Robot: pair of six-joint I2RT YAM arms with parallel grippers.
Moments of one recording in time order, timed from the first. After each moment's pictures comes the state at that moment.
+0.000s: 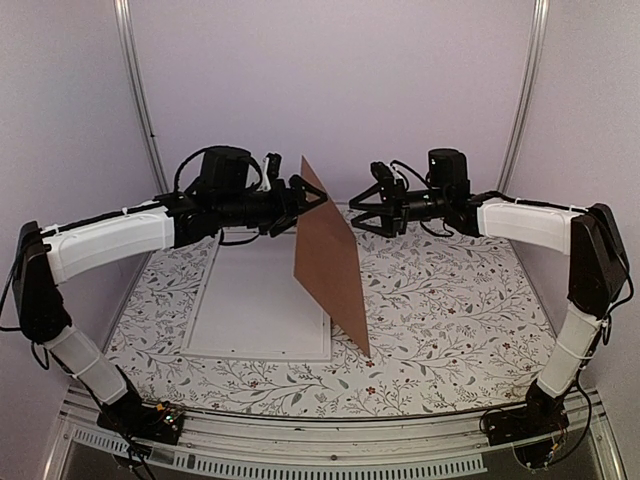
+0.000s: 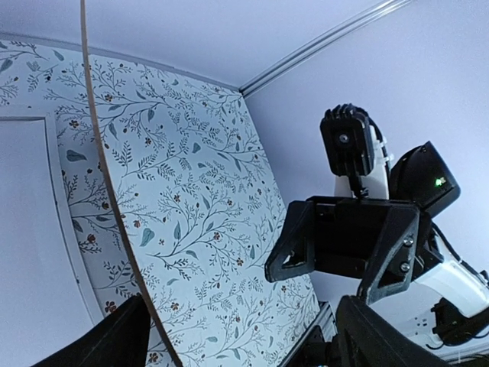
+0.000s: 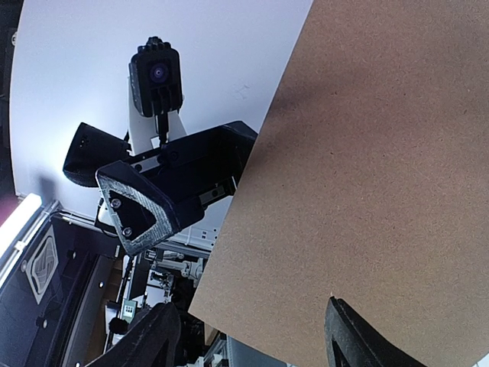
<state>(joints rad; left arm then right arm) -0.71 1.58 1.29 -0.05 0.24 -0.86 0.52 1.78 1.33 0.19 -1.10 0.95</state>
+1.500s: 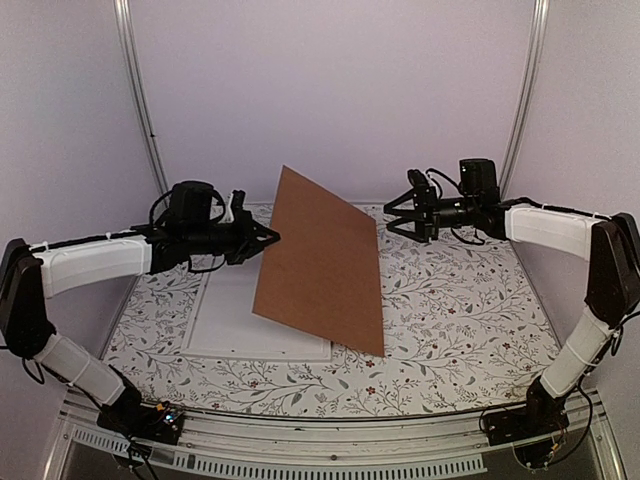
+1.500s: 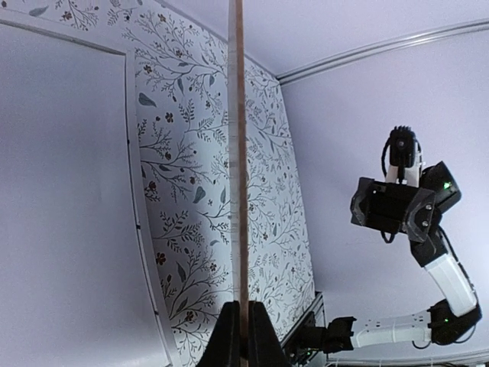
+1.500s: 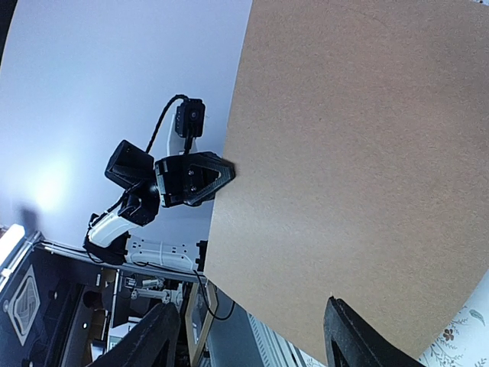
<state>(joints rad) -0.55 1.45 0.96 0.05 0.40 -0.94 0.36 1.67 1.19 0.07 -1.08 0.84</state>
